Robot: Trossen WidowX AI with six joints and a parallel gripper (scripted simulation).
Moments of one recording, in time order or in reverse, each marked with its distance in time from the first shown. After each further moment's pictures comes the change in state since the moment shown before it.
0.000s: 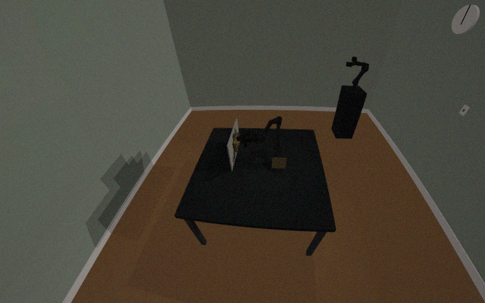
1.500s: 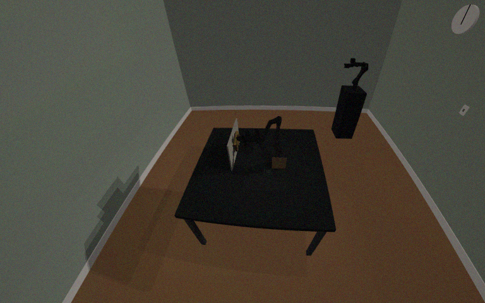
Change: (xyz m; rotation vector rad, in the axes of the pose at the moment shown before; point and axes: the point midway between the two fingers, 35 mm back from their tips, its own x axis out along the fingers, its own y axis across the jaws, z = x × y) arm 0.000 -0.001 -0.001 -0.239 -0.001 -0.001
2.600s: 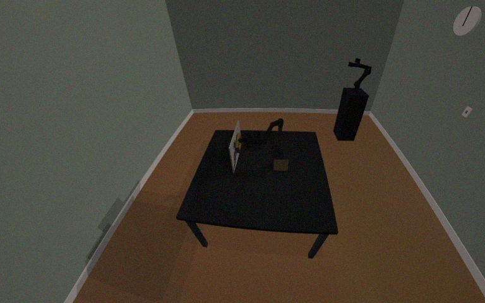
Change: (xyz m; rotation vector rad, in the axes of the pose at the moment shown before) arm 0.000 0.000 0.000 -0.100 -0.001 -0.002
